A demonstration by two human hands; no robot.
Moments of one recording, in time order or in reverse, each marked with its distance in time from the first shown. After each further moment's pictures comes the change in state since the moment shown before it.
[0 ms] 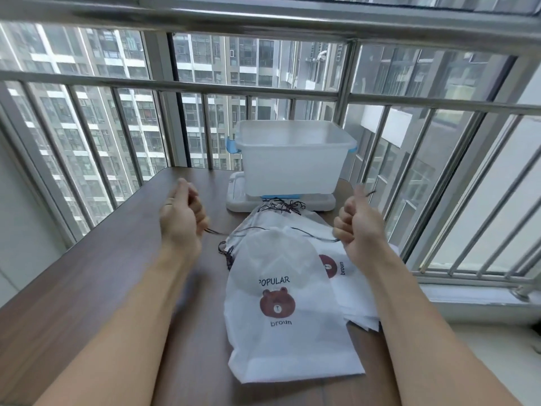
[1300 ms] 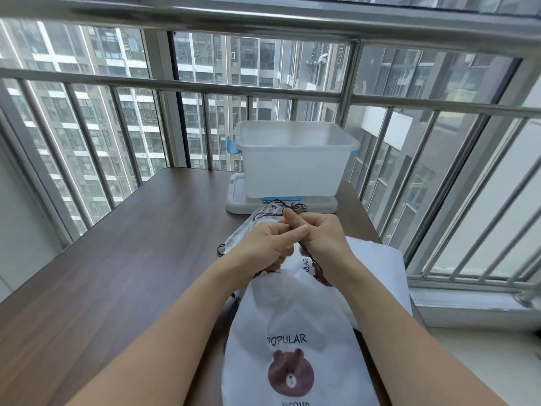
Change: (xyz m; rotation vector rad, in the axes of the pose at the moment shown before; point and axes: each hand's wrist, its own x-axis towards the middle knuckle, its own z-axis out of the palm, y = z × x) left_hand -0.047 -0.044 0.054 0.615 -0.728 -0.356; right_hand -0.019 0.033 0.038 -0.466 -0.250 -0.157
